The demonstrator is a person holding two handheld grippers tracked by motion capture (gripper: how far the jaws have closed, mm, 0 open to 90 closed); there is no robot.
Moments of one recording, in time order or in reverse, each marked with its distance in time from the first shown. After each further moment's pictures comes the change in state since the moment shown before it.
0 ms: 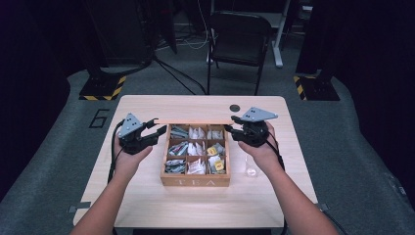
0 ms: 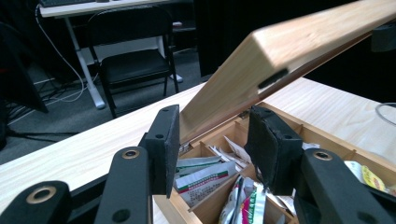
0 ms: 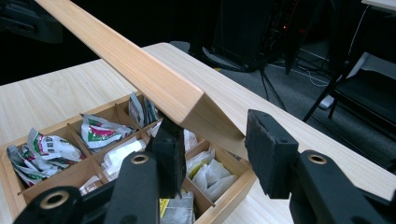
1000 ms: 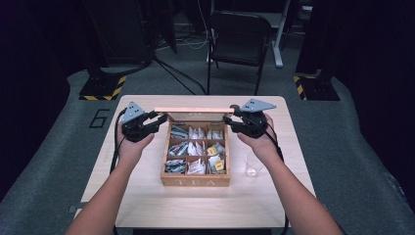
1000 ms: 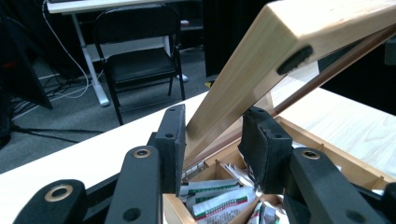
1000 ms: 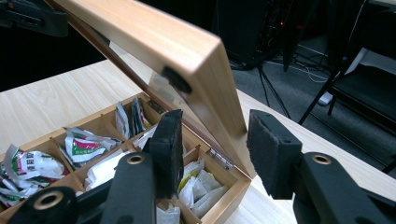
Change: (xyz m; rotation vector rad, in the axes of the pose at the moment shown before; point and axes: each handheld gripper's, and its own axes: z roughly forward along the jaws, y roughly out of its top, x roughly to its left) left arm 0.018 0.019 0.019 -0.002 0.016 -0.034; right arm -0.017 0.011 0.015 0.008 -0.006 0.026
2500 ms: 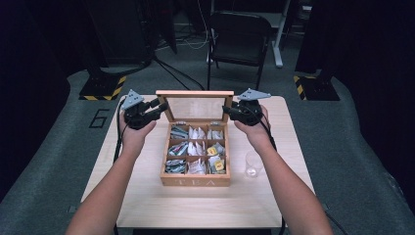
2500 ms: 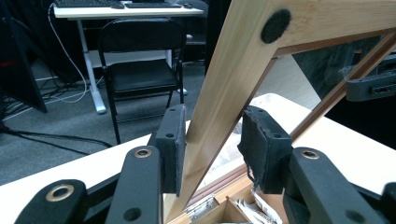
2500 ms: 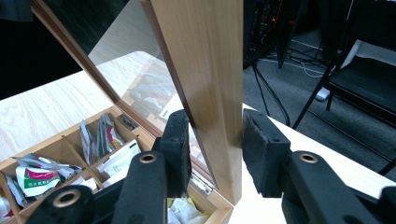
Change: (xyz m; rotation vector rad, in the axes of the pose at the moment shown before) left arm 0.021 0.015 0.024 -0.050 -0.002 -0.076; right arm -0.031 0.004 0.042 -0.006 -0.019 0.052
